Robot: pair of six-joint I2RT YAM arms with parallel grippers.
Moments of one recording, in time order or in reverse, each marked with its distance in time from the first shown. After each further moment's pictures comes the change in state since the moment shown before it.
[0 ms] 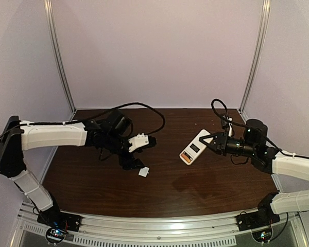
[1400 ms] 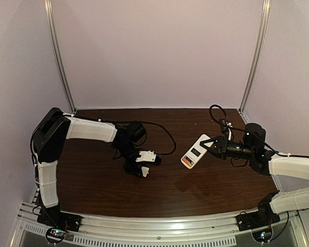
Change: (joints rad) left arm 0.069 0.446 0.253 -0.220 0.062 0.450; right arm -0.063 0.058 -0.067 0.108 -0.098 0.027
